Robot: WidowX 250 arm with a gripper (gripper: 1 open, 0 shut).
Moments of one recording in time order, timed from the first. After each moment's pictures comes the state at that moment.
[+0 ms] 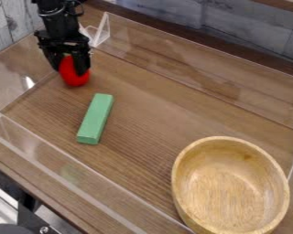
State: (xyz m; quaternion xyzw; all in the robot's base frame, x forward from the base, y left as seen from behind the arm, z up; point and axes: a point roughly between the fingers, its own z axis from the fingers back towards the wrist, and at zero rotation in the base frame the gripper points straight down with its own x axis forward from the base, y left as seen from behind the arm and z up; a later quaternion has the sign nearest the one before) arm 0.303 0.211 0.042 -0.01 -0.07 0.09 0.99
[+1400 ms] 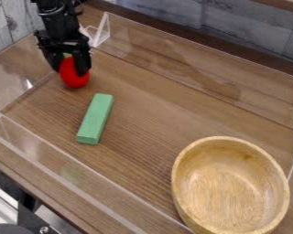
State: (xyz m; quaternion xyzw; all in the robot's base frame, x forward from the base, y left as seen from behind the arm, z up) arm 0.300 0.205 0.045 -0.02 -0.06 0.09 0.99
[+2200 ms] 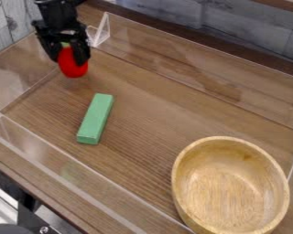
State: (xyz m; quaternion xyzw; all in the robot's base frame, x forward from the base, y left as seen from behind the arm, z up) arm 0.301 0.211 0.067 -0.03 -0.07 0.09 0.99
